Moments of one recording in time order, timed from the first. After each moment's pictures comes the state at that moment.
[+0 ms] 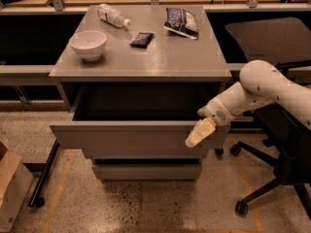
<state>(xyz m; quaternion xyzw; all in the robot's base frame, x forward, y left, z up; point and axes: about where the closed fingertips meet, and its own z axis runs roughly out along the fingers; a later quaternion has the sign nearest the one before) 0.581 -0.129 0.684 -0.49 0.80 0.28 0.19</state>
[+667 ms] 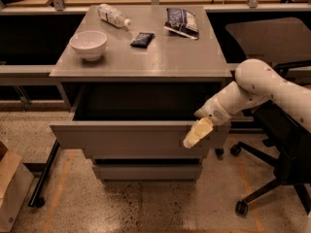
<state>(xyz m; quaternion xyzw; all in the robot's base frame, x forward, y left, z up) 0.578 -0.125 0.680 -0.49 0.80 0.29 0.17</state>
